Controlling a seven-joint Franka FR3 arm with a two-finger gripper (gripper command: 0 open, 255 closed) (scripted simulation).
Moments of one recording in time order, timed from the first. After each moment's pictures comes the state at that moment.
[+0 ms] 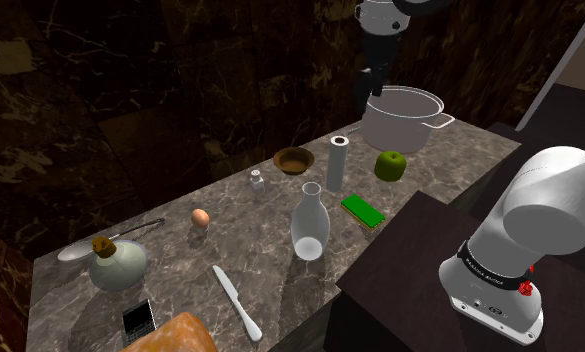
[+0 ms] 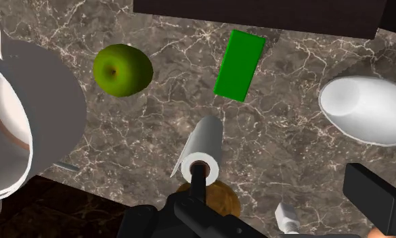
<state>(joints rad) 0.00 -0.61 0.07 -2.36 -0.05 1.79 -0.09</state>
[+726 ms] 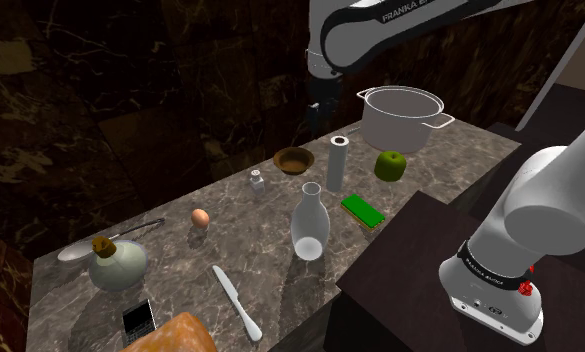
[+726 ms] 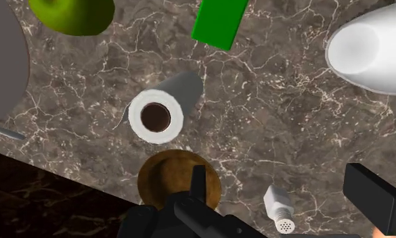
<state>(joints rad) 0.02 -0.25 0.13 -2.29 -0.05 2.09 -0.04</state>
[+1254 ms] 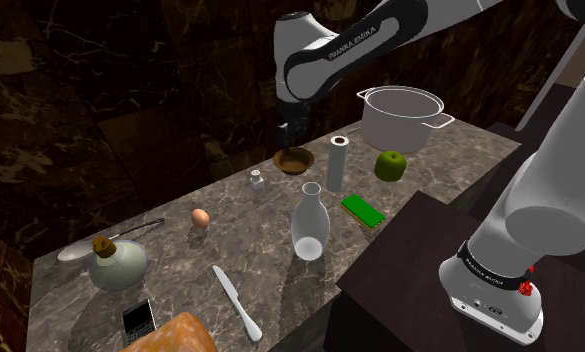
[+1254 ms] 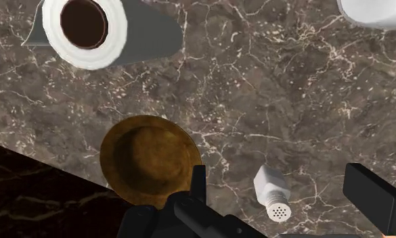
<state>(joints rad) 0.04 0.05 0.16 -2.13 -0.09 2.23 0.01</state>
